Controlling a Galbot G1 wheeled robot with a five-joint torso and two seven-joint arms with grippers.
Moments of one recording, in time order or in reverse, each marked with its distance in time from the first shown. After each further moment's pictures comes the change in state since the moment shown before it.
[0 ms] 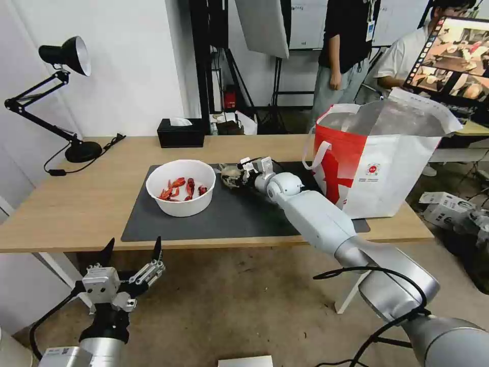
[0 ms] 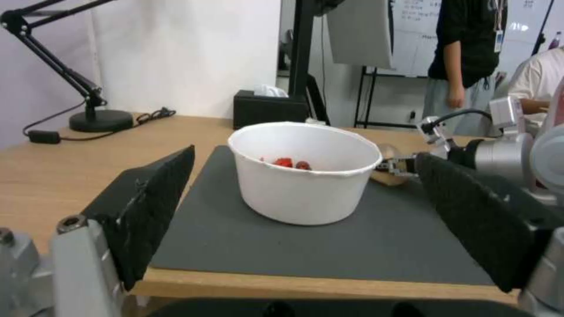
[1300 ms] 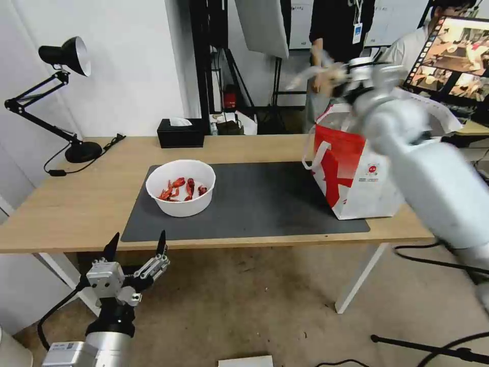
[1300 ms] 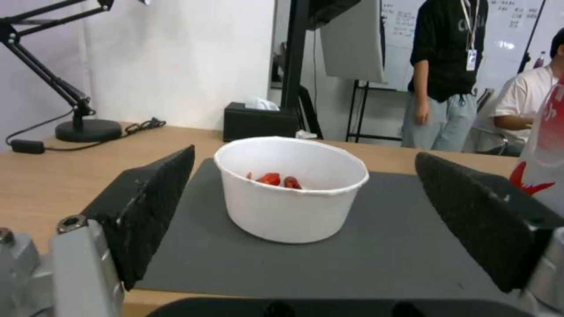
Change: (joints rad) left arm -0.043 -0.006 0.030 0.000 0.002 0.001 -0.002; right arm 0.013 -0.609 0.308 0.742 0.307 -0.226 0.594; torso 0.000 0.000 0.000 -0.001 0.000
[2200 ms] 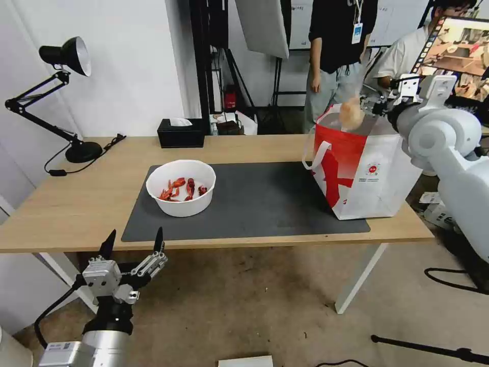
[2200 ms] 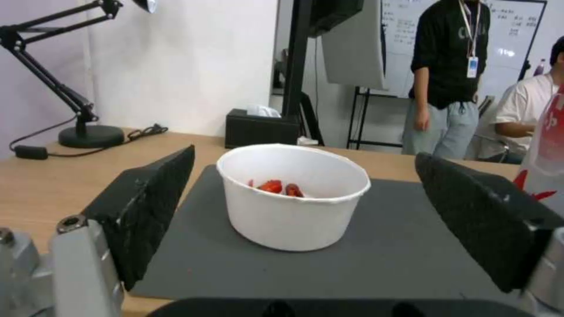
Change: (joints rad) left arm -0.003 0.001 -0.002 0.000 -0.002 -0.016 -0.001; right arm -0.165 -0.084 0.126 0.167 0.167 -0.098 0.192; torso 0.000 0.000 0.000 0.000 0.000
